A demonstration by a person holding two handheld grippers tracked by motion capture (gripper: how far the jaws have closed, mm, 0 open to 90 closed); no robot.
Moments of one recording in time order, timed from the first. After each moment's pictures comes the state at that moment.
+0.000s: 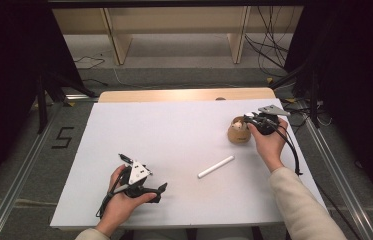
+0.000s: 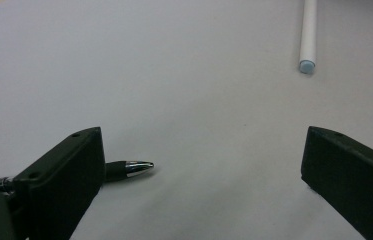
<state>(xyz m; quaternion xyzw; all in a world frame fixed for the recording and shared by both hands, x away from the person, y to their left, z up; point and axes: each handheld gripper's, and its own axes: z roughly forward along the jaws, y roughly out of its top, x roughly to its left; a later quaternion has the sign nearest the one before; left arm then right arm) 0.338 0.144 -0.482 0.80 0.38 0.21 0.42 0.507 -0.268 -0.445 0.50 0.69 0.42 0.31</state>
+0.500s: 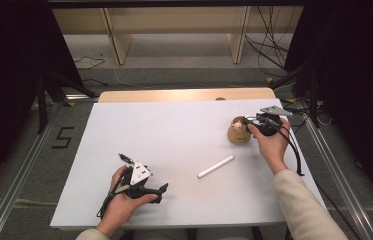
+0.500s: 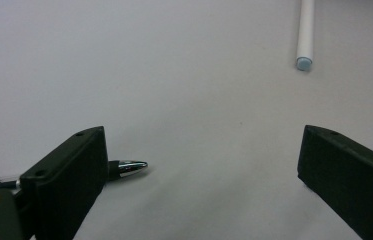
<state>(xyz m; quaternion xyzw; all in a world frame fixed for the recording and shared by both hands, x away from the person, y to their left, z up) 0.338 0.142 -0.484 0.80 0.38 0.21 0.41 0.500 -0.274 -0.440 0.51 0.69 0.42 0.30</state>
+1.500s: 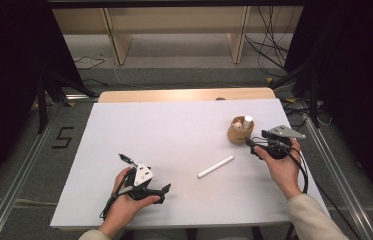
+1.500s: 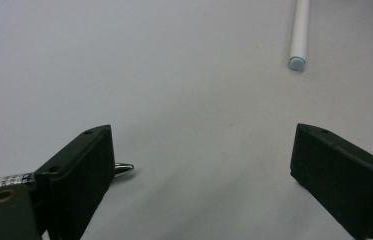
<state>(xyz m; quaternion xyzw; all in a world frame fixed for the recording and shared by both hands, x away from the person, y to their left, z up) 0.335 0.132 -0.485 0.80 0.38 0.21 0.41 0.426 -0.281 -0.445 0.47 0.71 0.45 0.27</state>
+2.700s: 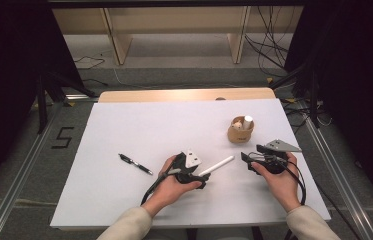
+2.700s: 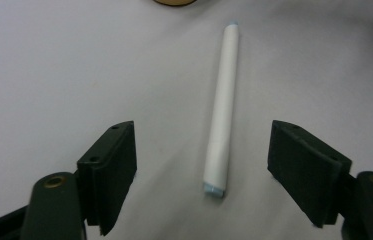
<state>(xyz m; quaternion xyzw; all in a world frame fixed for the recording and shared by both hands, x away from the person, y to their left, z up) 0.389 0.007 -0.482 0.85 0.31 0.16 0.40 0.400 -0.276 -0.468 0.46 0.74 0.44 0.23</state>
